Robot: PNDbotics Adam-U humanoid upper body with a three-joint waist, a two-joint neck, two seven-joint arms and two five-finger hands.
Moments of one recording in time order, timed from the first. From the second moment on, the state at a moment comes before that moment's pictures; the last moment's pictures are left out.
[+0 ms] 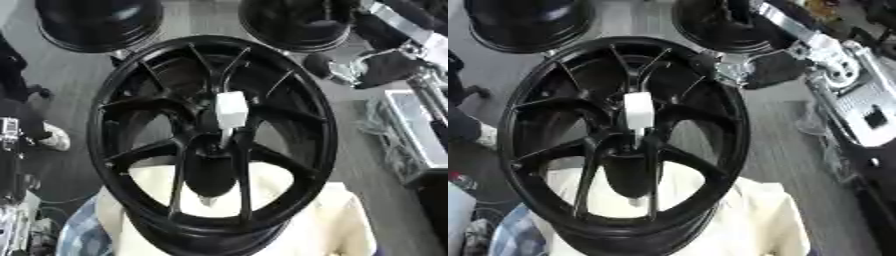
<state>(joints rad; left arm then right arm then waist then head) -0.16 0.14 0.18 -1.68 -0.01 -0.01 0.04 -0.78 -0.56 0.36 -1.63 0.07 -0.18 0.44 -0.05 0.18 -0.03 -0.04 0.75</state>
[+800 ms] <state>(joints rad) -0.16 0.14 0.18 -1.68 -0.01 -0.01 0.05 -0.85 -0.44 0.41 -1.43 0.23 -0.25 0.67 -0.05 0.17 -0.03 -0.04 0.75</state>
